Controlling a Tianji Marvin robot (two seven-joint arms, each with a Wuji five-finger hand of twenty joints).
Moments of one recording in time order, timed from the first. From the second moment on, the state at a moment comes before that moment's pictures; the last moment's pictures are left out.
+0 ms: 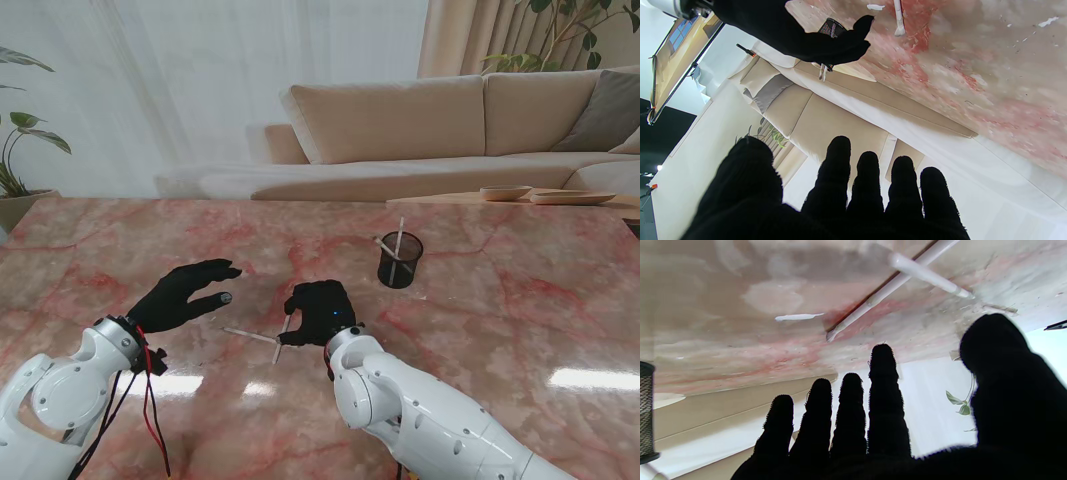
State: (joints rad) left arm 1.70 -1.07 -1.47 -1.69 0.48 -0.36 -0.17; right arm -1.21 -1.19 0.56 -1.41 -0.72 0.39 -0.18; left_hand 0.57 0.01 0.08 0.00 0.49 0.04 0.15 0.14 0.35 0.00 0.22 0.21 0.25 0.03 0.15 0.32 -0.02 -0.05 0.49 0.25; right_hand 0.38 -0.58 0.65 -0.10 0.65 -0.10 0.39 0.59 0.37 -0.11 0.41 0.59 0.22 -0.12 0.56 0.60 -0.01 -0.09 0.54 0.85
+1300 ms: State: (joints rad) left arm 1.78 -1.07 -1.54 -1.74 0.50 -0.36 -0.17; right arm -1.00 -1.42 0.31 -1.00 -0.61 0.31 -0.32; left_hand 0.57 0.01 0.08 0.00 0.49 0.04 0.15 0.14 0.35 0.00 0.22 0.21 0.25 0.03 0.14 0.32 -0.01 -0.05 0.48 0.25; right_hand 0.49 -0.75 0.99 -0.23 0.75 -0.19 0.59 0.70 0.38 -0.11 0.47 0.59 0.21 -0.12 0.61 0.60 -0.01 -0.09 0.60 0.82
